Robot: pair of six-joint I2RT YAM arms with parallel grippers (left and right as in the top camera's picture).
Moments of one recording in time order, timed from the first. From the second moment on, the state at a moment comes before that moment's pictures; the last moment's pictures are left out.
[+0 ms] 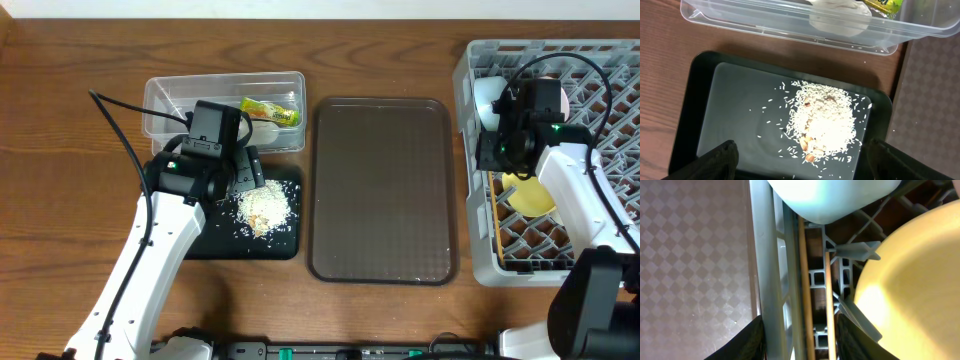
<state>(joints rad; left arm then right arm) -0.22 1.34 1.13 -0.94 -0.14 -0.44 -0.06 1.66 1.17 -0.71 -0.04 0.05</state>
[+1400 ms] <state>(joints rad) -0.28 0.64 0.83 -0.96 -0.13 -0.35 -0.11 0.68 0.74 -0.75 -0.06 0.06</state>
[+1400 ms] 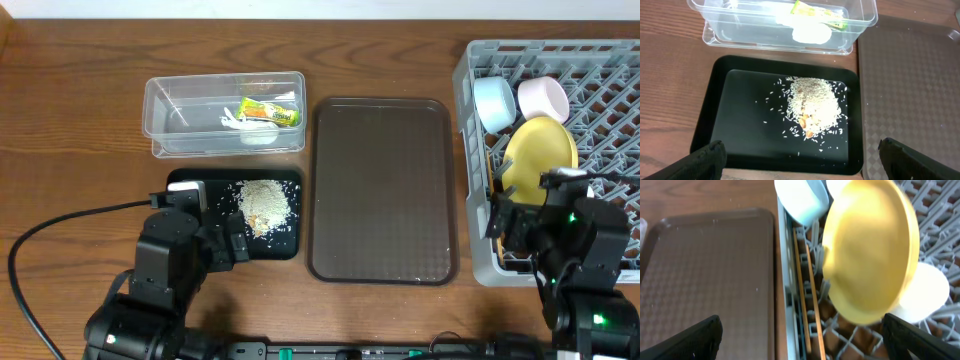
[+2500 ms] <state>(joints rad) -0.28 0.64 0.83 -0.96 -0.13 -0.35 -0.05 0.44 0.57 -0.44 -0.05 0.03</state>
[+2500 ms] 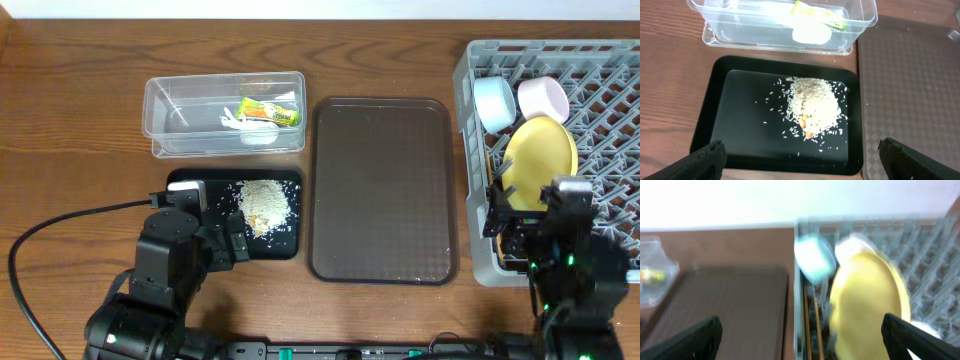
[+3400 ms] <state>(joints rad) -0.28 0.64 0.83 -0.96 -0.13 -0.35 -0.05 0.04 0.01 -0.06 -0.17 0.03</state>
